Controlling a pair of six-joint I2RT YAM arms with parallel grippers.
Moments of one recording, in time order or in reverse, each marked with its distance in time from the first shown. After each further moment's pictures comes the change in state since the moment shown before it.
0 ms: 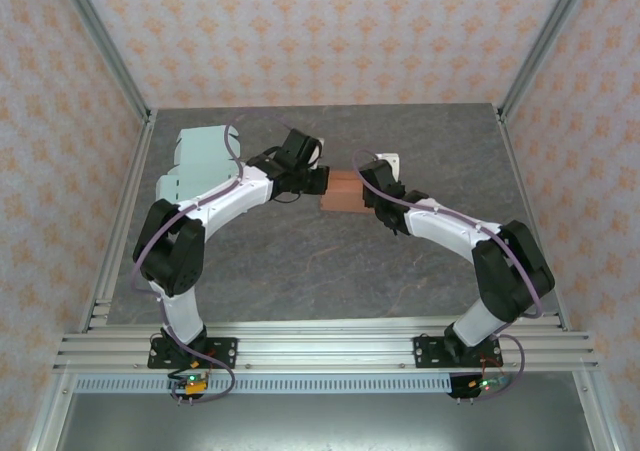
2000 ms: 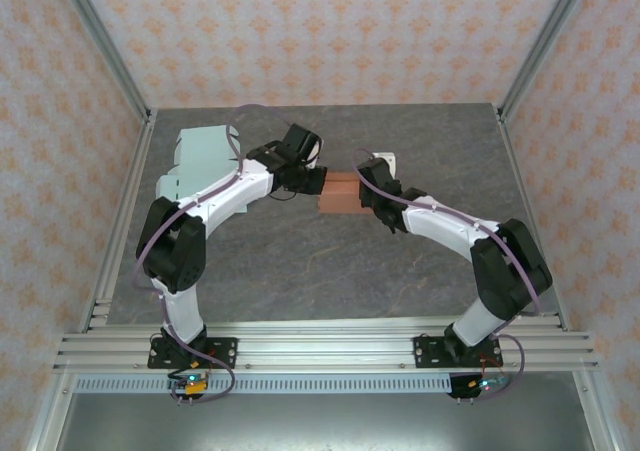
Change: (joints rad) left arm 0.015 0.030 0.096 -0.167 -0.003 0.045; right arm 0.006 0.015 0.031 -0.028 -0.042 0.008
